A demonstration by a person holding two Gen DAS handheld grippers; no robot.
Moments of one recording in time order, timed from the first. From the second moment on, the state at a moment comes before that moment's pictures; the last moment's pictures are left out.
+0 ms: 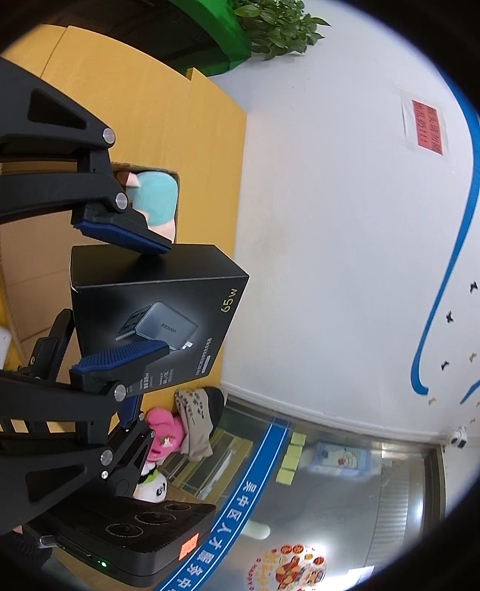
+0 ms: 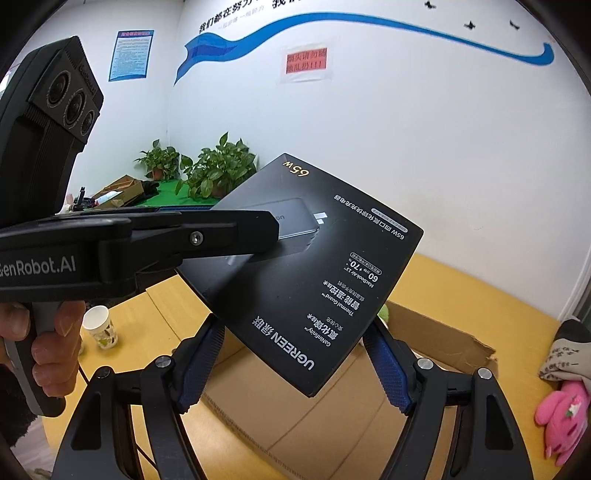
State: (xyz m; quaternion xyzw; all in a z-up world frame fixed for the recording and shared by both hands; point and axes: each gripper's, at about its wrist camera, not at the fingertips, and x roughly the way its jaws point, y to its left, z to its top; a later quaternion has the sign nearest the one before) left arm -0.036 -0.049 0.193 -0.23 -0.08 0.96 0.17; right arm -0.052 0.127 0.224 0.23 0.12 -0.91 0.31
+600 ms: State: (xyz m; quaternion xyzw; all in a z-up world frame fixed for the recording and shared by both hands) left arm -0.138 -0.077 0.055 -0.39 -0.10 0.91 0.13; right arm -0.172 0.083 0.092 0.40 0.11 -0.85 0.33
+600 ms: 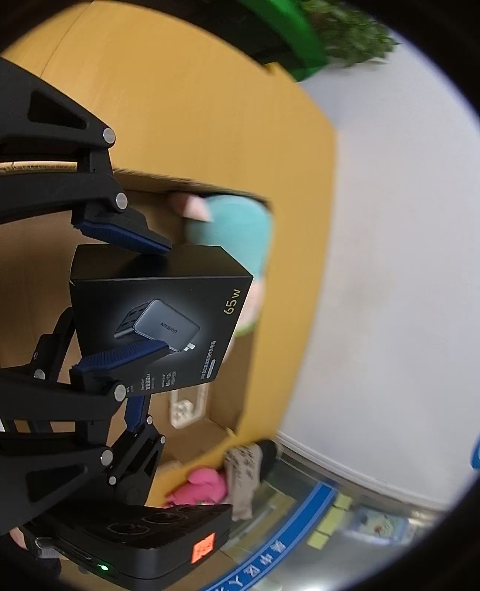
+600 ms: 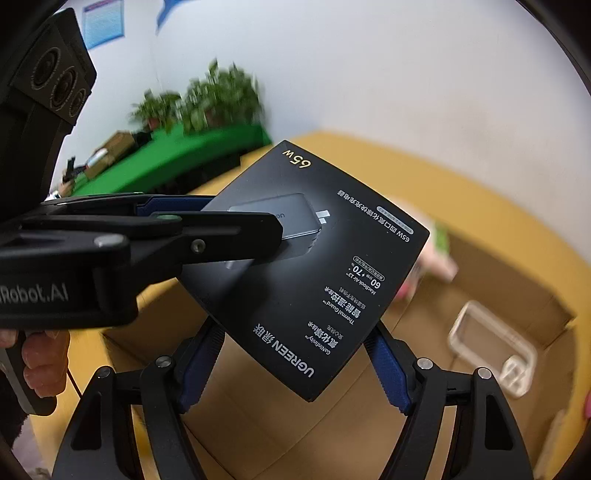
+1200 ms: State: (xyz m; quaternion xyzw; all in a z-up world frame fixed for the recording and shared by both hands) left arm -0.158 -0.114 0.022 -0.48 -0.14 0.86 0.08; right arm -0.208 0.060 0.050 0.53 0.14 -0.75 0.36
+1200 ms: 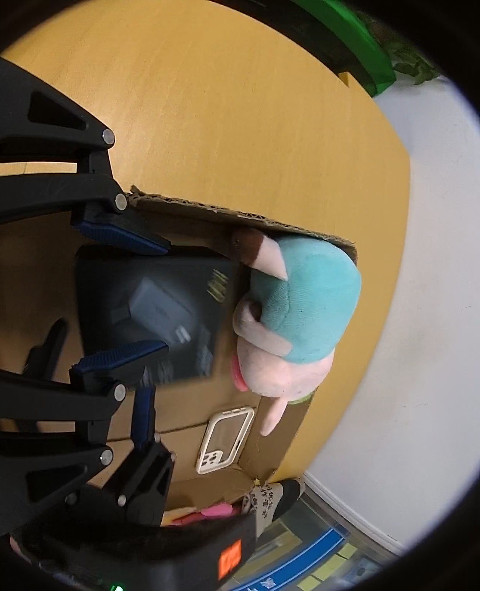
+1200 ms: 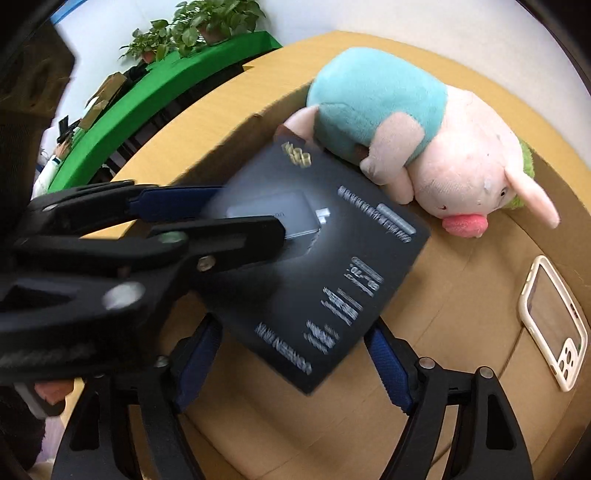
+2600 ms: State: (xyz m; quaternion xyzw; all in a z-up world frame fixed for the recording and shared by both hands) left arm 0.051 -0.026 -0.004 -0.45 -0.15 0.86 0.16; right arm -0.005 0.167 0.002 0.50 0.19 -0.79 0.30
